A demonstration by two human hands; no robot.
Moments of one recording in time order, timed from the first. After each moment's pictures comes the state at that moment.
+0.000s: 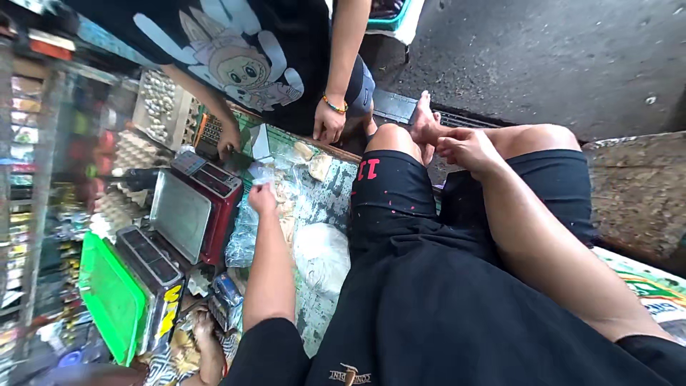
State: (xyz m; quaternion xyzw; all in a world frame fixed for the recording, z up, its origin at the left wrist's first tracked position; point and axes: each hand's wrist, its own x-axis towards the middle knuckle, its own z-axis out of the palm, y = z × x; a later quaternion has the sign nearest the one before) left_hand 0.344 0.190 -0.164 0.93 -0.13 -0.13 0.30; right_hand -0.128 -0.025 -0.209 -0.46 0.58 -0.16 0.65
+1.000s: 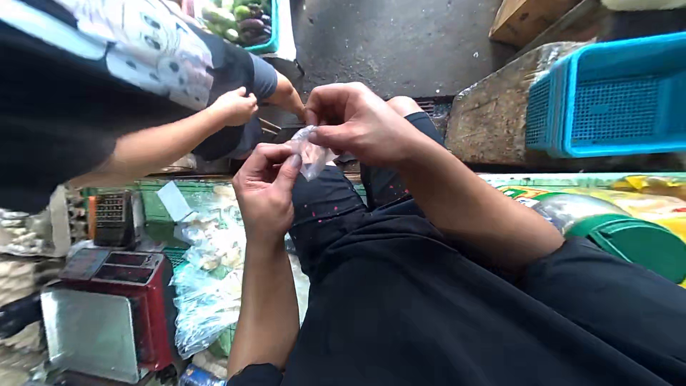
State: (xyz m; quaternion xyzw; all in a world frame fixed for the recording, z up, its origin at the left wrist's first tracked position) left_hand 0.063 0.070 -0.015 0.48 -0.59 -0.44 0.48; right_hand -0.134 -0.011 -0.023 -0.59 0.28 -0.38 0.66
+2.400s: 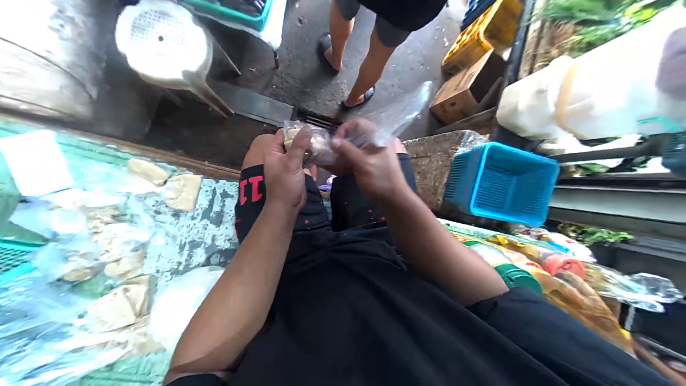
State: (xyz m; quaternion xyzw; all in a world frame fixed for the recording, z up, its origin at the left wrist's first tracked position) left_hand 0.033 0.030 -0.109 0.48 -0.22 -0.58 0.61; right_hand -0.111 0.005 -0.078 -0.53 0.46 -0.41 0.58
